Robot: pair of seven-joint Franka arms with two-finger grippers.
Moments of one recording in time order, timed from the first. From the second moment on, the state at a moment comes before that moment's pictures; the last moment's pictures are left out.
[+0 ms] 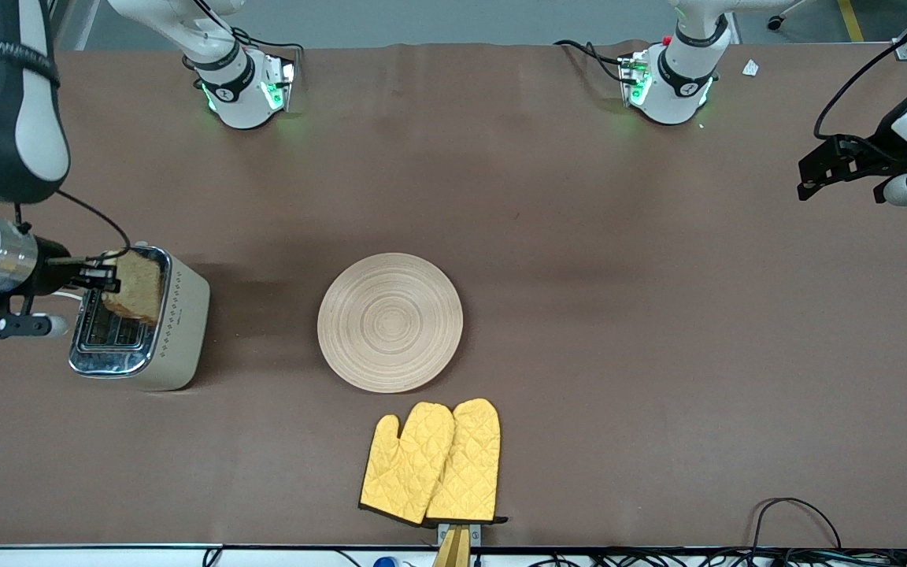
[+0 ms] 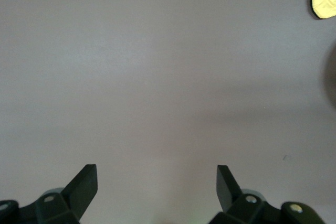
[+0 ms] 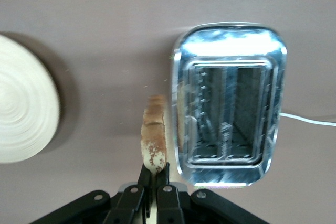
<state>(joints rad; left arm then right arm) 0.00 -0.03 -0.10 -1.54 0.02 1.52 -0.03 0.11 0.24 -0.10 -1.55 0.05 1.63 0.01</state>
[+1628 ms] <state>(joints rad) 0.00 -0.02 -0.10 -1.54 0.02 1.53 -0.03 0.40 0.61 -0.12 -1.60 0.86 1.98 0.20</state>
